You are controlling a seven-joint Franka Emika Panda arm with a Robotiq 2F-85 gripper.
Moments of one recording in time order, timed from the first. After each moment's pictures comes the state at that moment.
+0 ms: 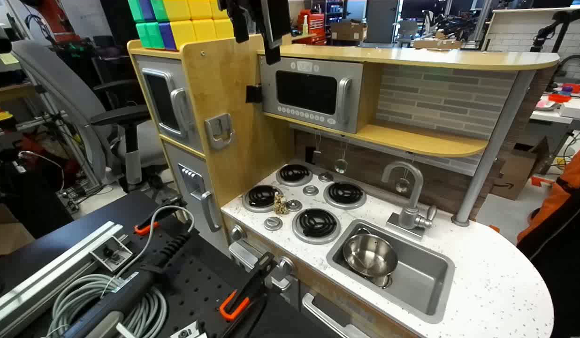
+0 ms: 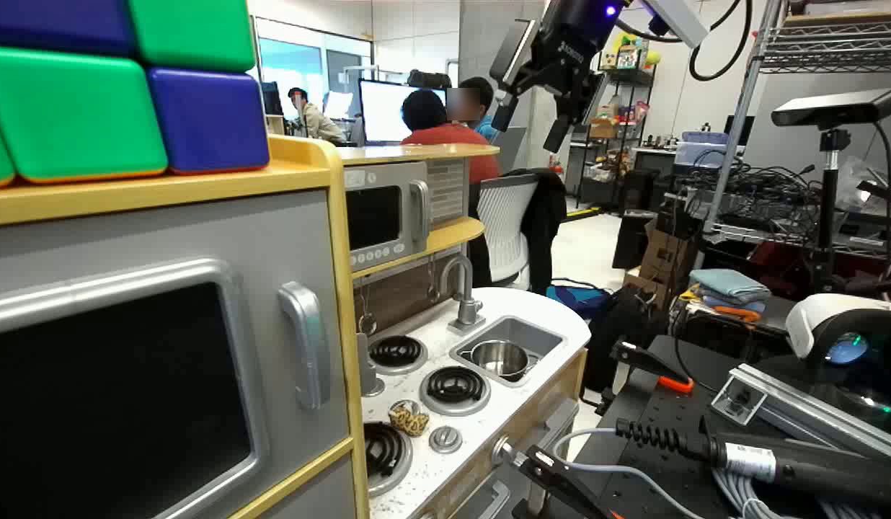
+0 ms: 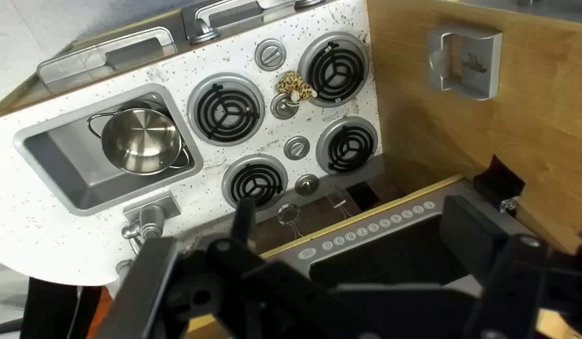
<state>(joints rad) 0.02 -0.33 -0.10 -2.51 0.27 2.43 -0.01</state>
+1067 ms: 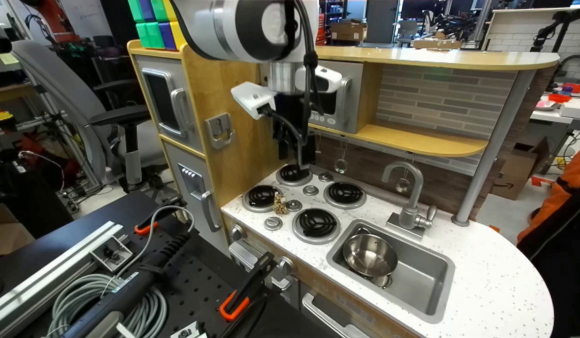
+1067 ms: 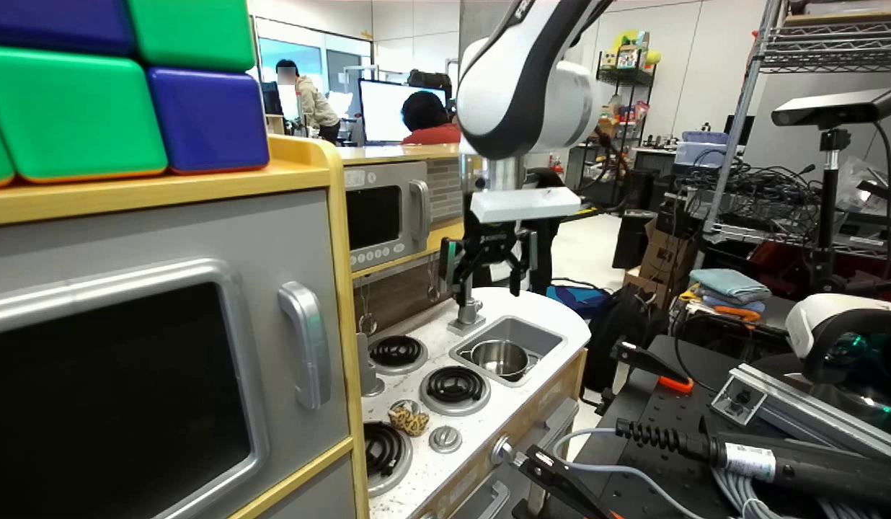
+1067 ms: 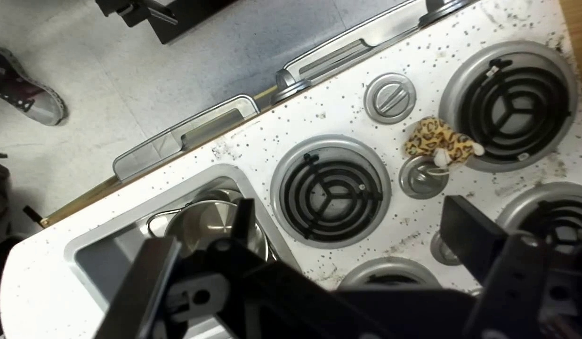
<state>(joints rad) 0.03 0.42 -0.07 -2.18 0.00 2.54 0.41</state>
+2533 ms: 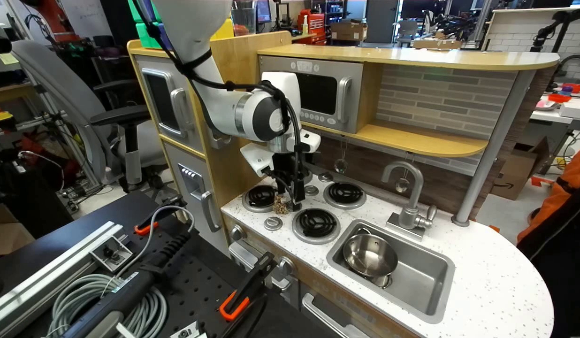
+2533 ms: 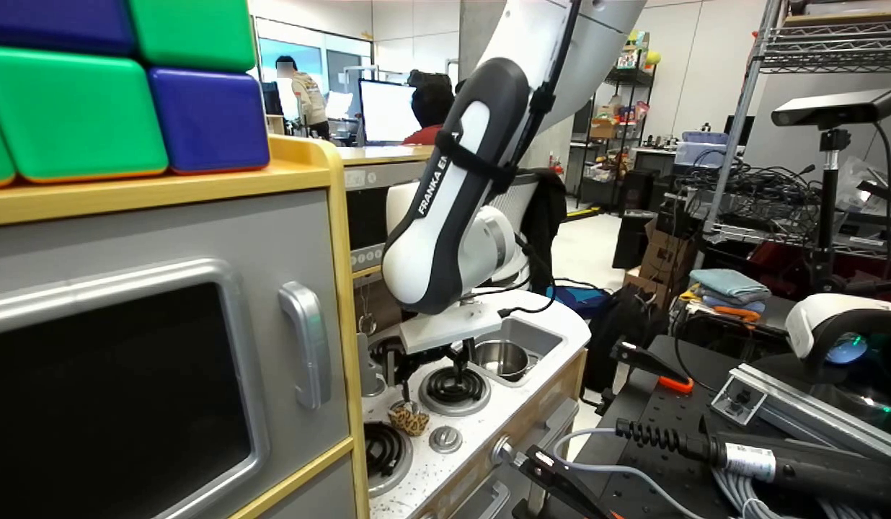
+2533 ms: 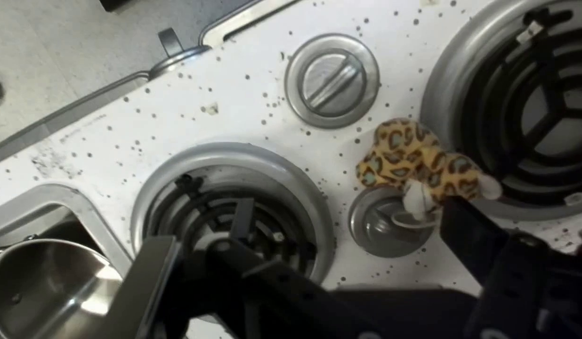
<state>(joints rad) 0.19 0.92 -0.10 -1.83 0.01 2.70 0.52</state>
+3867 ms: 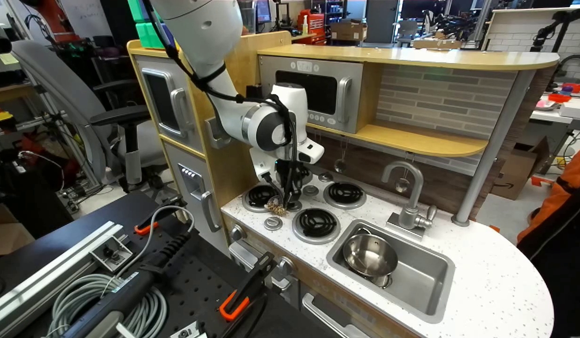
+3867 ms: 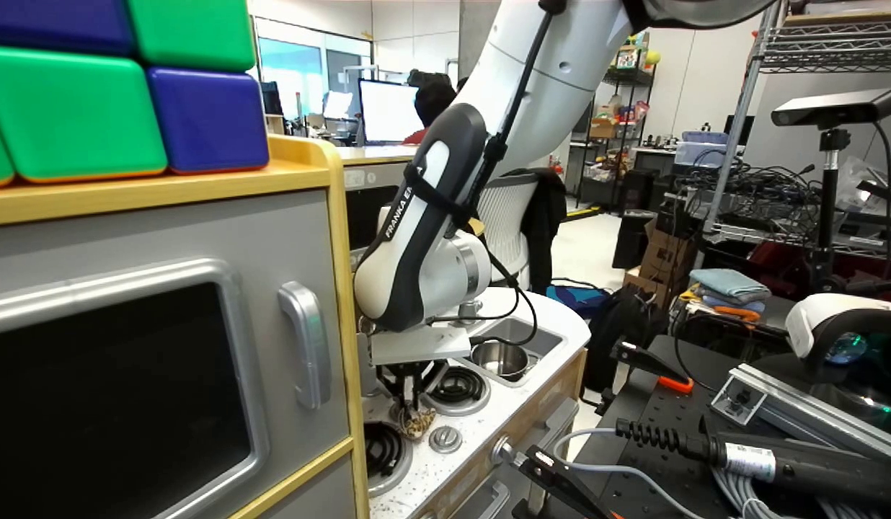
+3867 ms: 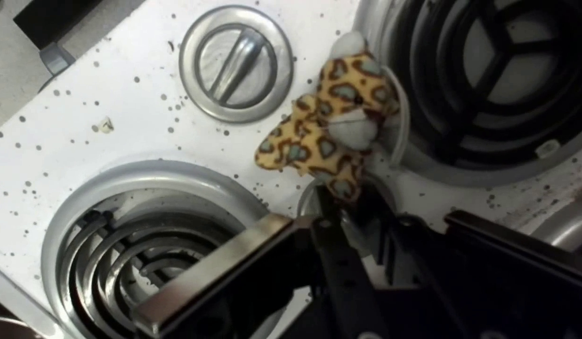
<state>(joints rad) 0.18 1.05 -0.08 -1.66 0.19 2.68 0.55</state>
